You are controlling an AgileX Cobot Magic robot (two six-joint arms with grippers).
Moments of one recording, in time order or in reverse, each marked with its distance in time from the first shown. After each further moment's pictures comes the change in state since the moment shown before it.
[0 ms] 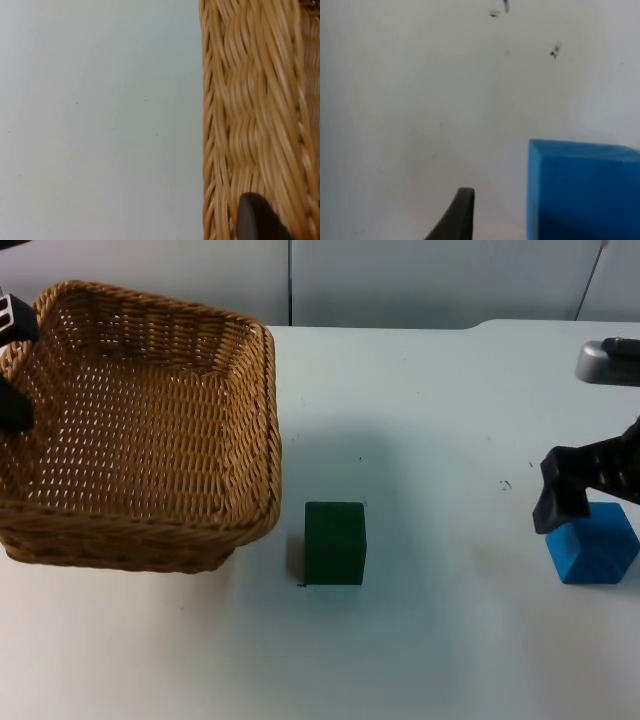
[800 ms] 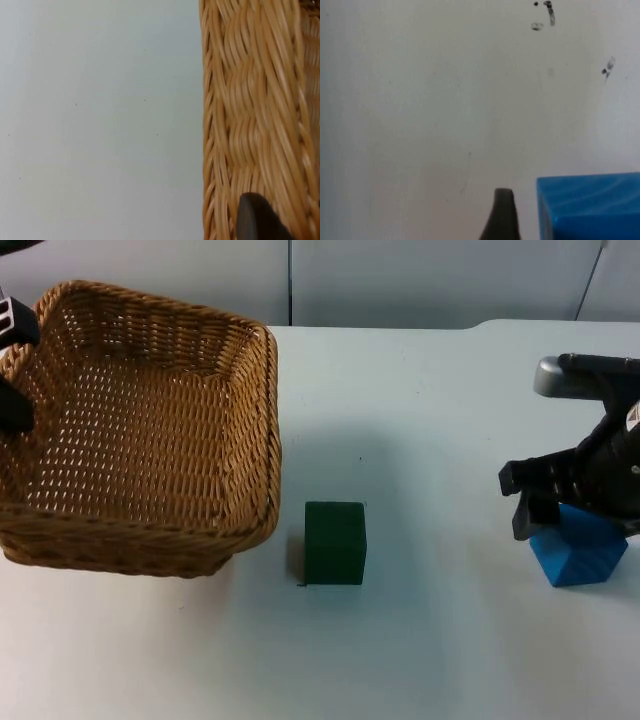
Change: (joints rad) right arm 0.067 0.101 -0.047 -0.114 -0.053 0.183; left arm 0.000 0.000 0.000 0.000 0.002 0.022
